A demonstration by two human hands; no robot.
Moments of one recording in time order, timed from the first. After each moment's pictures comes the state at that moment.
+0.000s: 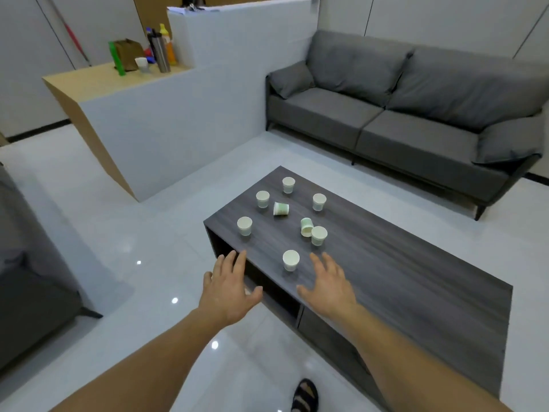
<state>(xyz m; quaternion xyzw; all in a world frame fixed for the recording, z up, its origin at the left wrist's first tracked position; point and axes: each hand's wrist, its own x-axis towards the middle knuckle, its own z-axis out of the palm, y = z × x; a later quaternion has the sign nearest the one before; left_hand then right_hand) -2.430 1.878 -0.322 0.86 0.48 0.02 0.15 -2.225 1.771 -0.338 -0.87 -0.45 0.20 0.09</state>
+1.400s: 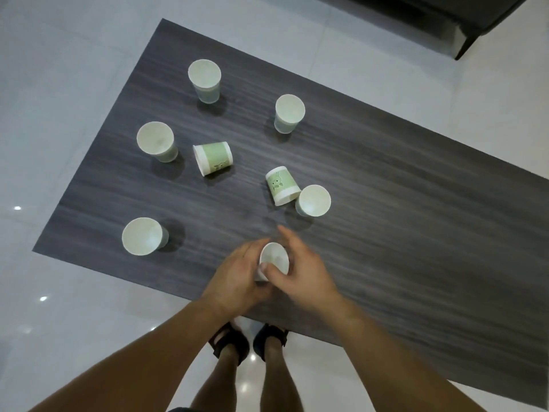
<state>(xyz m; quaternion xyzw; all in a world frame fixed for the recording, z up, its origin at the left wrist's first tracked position) -2.184 2.158 -0.635 0.85 0.20 -0.10 0.48 -2.087 2.029 -0.607 -0.85 -0.21 0.37 0.30</state>
